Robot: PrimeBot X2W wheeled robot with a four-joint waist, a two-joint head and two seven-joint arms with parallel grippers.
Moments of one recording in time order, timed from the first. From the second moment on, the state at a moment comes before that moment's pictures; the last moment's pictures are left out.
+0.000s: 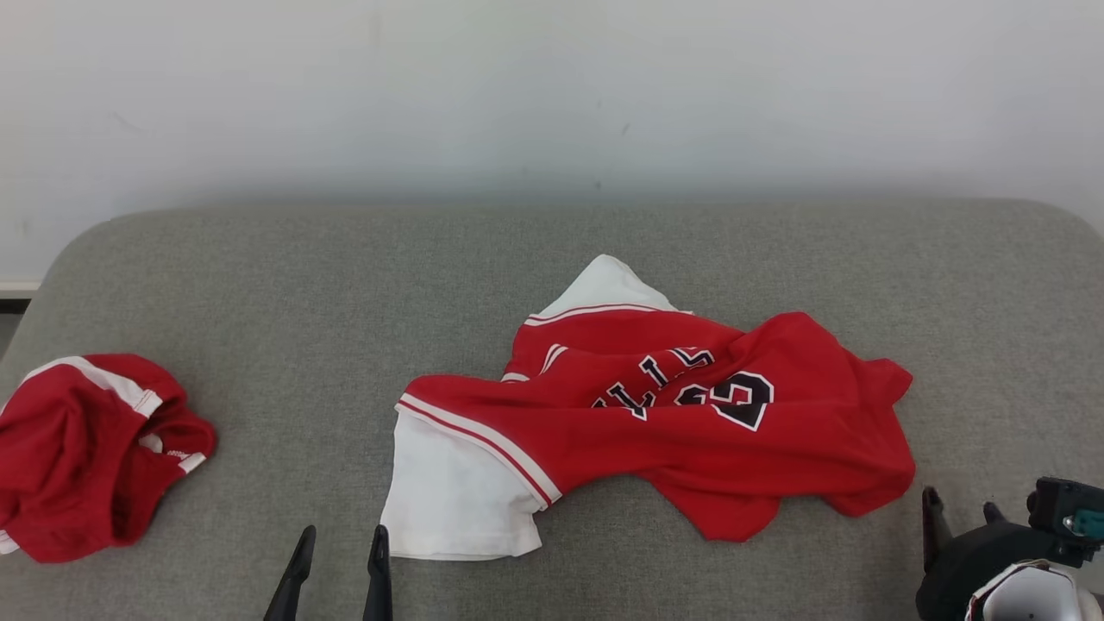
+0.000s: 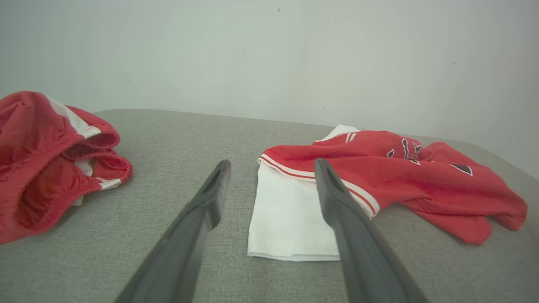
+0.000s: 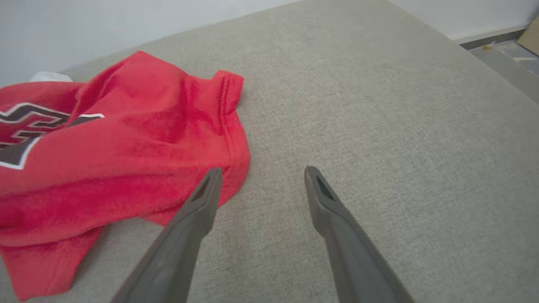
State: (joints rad) left arm 0.13 0.05 -0.12 0.05 -0.20 -0.08 -0.26; right arm -0.10 -0.05 -0.42 0.27 0.09 0.13 0.25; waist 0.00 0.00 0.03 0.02
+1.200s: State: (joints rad) left arm 0.06 0.05 -0.13 0.08 -0.23 -0.08 -0.26; right arm -0.22 -0.05 -0.41 0.30 0.07 0.13 0.32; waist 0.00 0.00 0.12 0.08
